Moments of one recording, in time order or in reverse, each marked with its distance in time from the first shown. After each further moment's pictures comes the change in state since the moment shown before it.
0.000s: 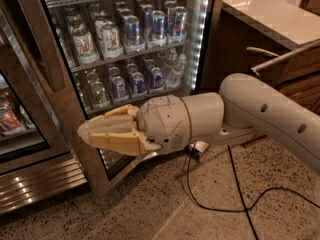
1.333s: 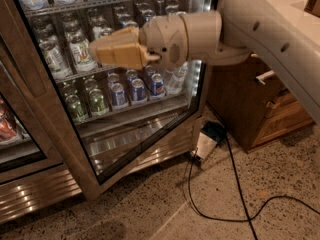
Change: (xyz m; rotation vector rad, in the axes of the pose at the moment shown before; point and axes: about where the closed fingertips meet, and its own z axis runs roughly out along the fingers) arm -0.078 -0.124 -0.035 0.071 0.089 -0.053
